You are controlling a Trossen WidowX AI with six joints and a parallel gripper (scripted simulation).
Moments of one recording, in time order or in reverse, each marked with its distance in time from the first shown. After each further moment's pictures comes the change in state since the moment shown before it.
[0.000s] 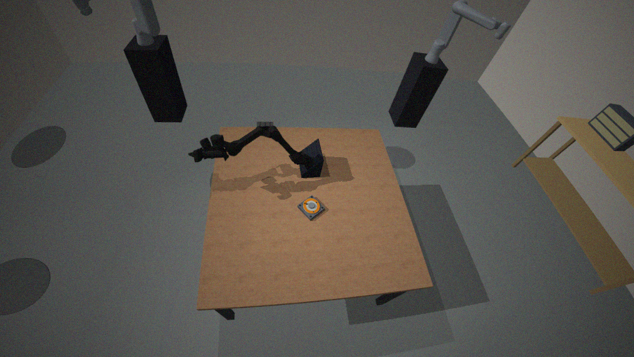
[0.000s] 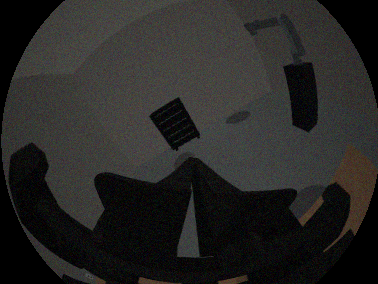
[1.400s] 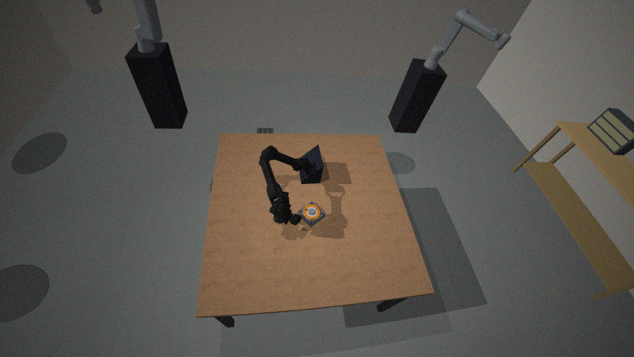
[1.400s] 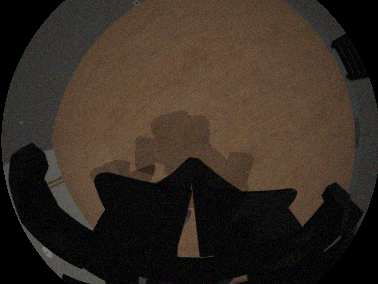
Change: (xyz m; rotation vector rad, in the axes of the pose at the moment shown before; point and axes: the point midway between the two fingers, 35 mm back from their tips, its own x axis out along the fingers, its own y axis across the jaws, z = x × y) arm -0.495 0.027 -0.366 -1.080 1.622 0.435
